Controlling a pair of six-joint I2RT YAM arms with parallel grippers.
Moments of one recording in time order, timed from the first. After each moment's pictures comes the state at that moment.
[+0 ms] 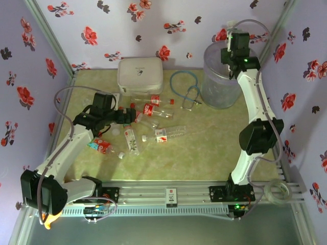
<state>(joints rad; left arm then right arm) -0.38 1.17 1.00 -0.61 0.05 -0.29 0.10 1.88 2.04 -0.68 0.25 -0.09</state>
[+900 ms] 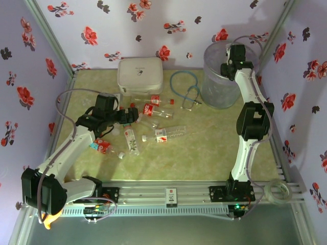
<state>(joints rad) -0.41 1.19 0.97 -0.55 0.05 -0.39 0.00 2.13 2.03 -0.69 0.15 -0.06</state>
